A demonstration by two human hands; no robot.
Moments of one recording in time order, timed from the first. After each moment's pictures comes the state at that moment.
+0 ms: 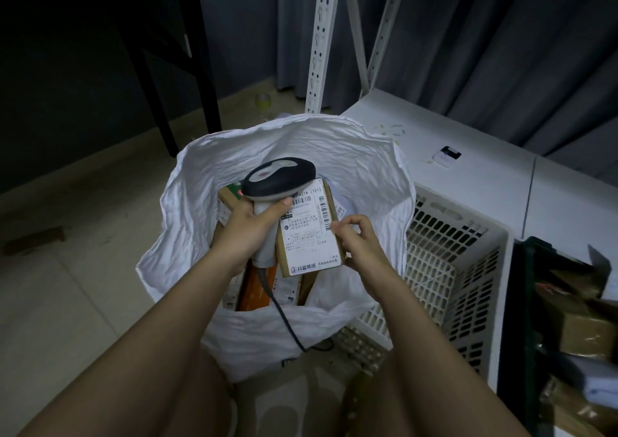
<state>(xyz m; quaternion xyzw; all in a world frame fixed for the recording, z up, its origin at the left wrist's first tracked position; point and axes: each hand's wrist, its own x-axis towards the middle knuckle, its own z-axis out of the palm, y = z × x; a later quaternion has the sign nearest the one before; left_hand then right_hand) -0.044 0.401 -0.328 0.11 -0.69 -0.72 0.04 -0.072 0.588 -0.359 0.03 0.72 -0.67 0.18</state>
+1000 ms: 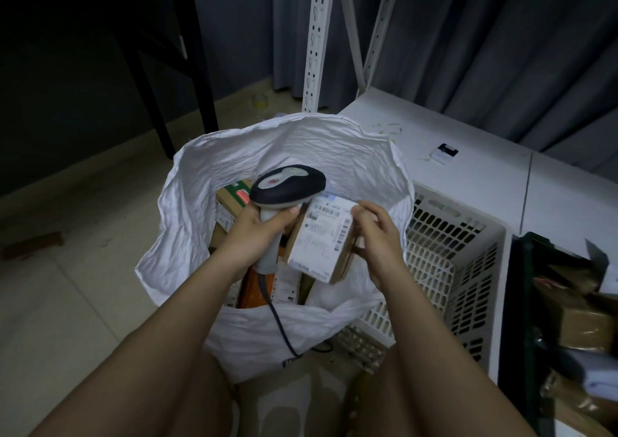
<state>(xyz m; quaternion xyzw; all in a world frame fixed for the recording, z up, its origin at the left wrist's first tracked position) -0.039 0.407 -0.327 0.07 -0.70 -0.71 0.00 -0.082 0.598 -0.357 0.11 0.67 -0.73 0.06</state>
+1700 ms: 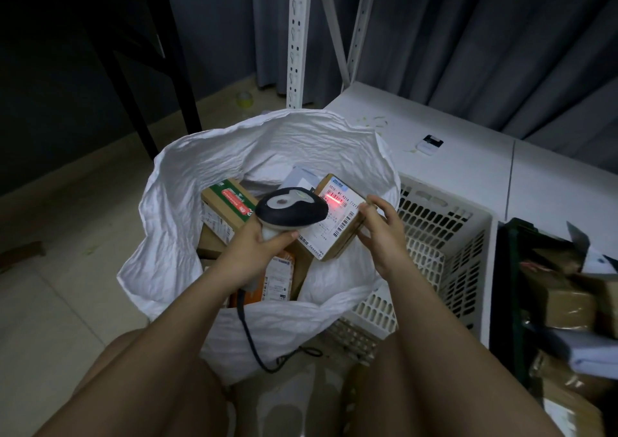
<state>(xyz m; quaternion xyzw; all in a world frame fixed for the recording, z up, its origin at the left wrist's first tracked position) -0.027 0.420 -0.340 0.04 -0.79 -0.62 -0.02 -0.098 0.627 -0.378 0.16 0.64 -0.75 0.02</state>
